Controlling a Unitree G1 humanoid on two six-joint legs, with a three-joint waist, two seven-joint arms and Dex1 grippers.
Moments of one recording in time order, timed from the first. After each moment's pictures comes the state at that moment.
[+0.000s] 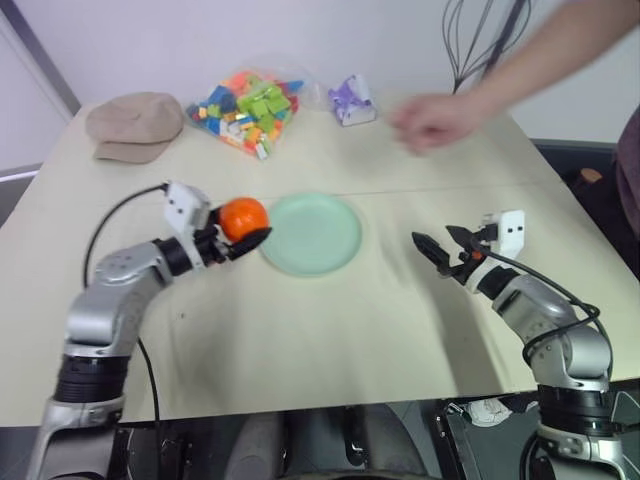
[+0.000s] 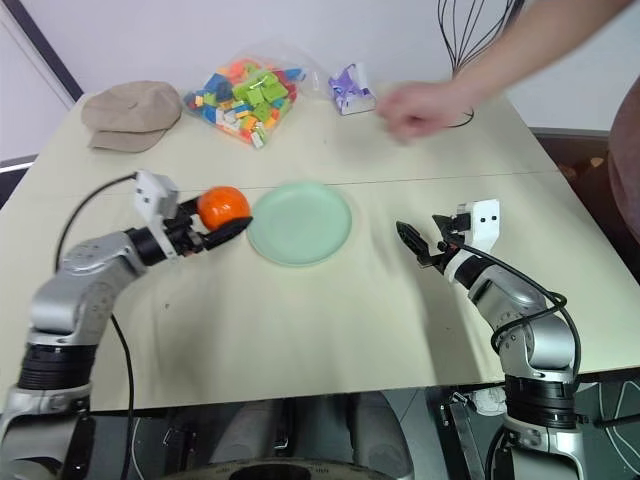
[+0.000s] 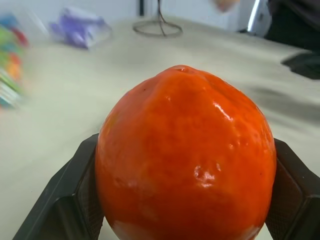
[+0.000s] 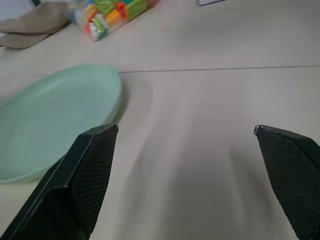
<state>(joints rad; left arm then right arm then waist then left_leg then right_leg) -0.38 0.51 0.06 -0.09 -0.47 0.45 -0.74 -0.20 -0.43 -0.24 -0.18 0.55 0.60 0.43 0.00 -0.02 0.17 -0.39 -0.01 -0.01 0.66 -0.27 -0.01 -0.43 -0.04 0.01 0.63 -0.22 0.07</state>
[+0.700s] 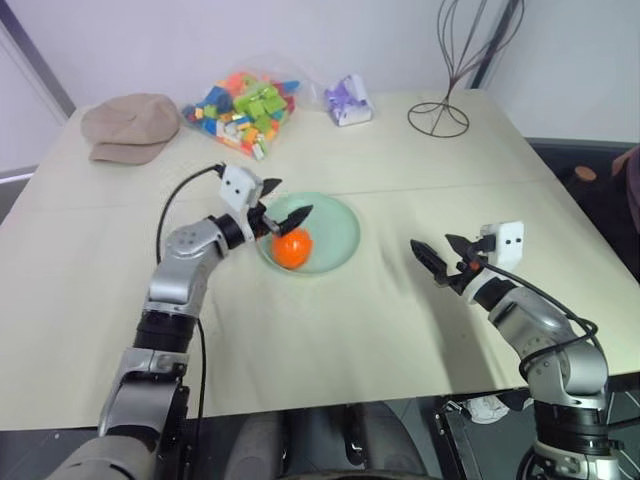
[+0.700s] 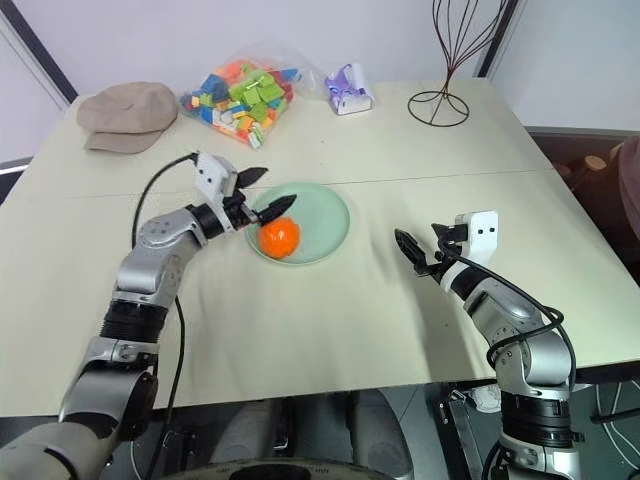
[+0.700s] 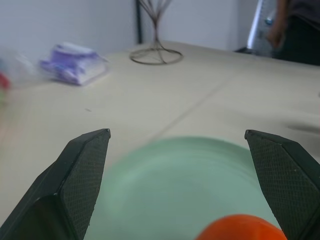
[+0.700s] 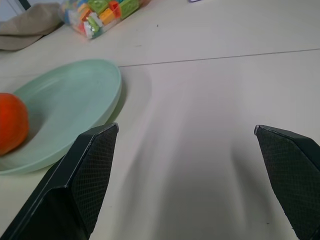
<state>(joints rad) -0.59 0.40 0.05 0.16 -0.32 0.26 -0.68 -0.13 -0.41 -0.25 -0.25 0.56 0.60 0.38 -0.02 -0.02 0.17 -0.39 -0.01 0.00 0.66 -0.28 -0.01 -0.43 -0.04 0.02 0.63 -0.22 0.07</state>
